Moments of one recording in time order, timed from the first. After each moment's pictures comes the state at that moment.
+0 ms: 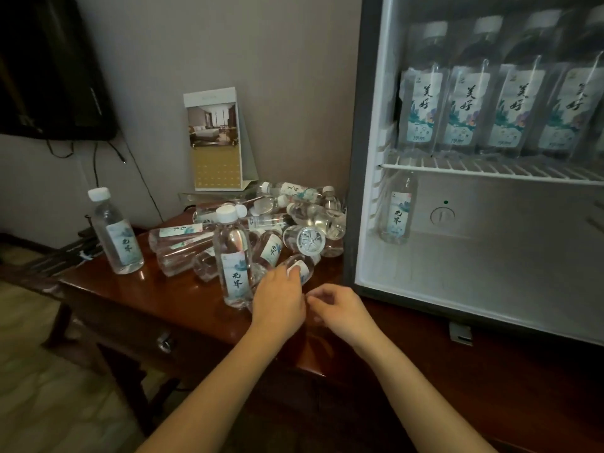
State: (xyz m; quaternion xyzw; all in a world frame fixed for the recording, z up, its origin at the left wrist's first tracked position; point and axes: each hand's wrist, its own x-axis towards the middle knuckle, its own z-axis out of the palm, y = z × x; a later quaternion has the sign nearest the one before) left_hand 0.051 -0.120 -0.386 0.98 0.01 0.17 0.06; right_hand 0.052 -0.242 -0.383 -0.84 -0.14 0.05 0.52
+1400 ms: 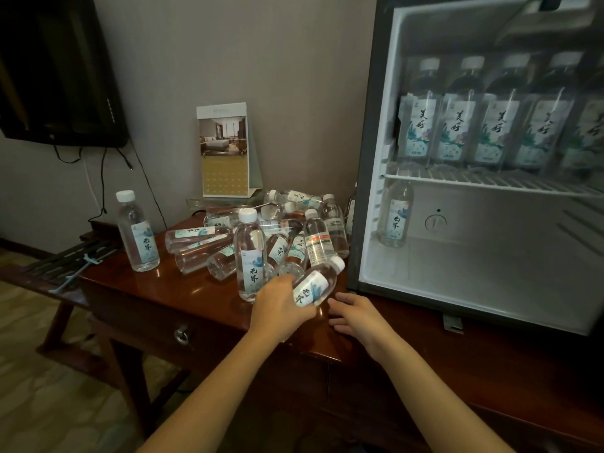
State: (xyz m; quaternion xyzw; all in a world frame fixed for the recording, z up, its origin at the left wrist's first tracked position) left_hand 0.017 -0.100 -0.387 0.95 0.05 0.18 0.25; right_hand 0.026 -0.248 -0.387 -0.76 0.00 0.14 0.63
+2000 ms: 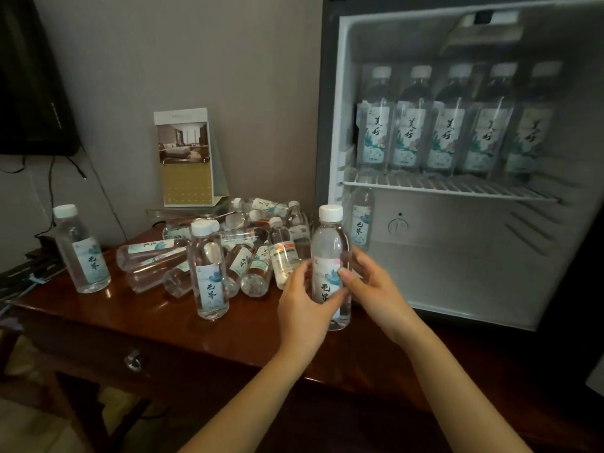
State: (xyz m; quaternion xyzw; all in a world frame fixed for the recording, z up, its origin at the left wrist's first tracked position) left_hand 0.020 -0.198 -0.379 0.75 -0.04 0.28 0.60; right_hand 0.024 -0.319 -0.333 -0.72 -0.21 -0.03 0.66
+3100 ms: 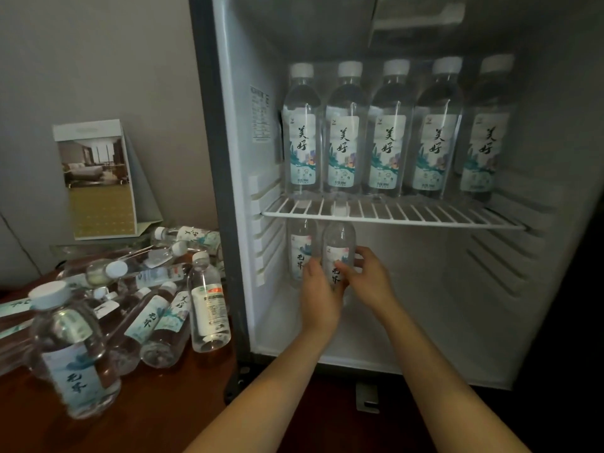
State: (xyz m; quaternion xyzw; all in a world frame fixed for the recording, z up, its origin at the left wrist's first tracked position) left_hand 0.182 -0.335 -0.362 0.83 -0.06 0.25 0.50; right_hand 0.186 -0.420 -0.331 -0.80 -0.02 -0.19 0.57
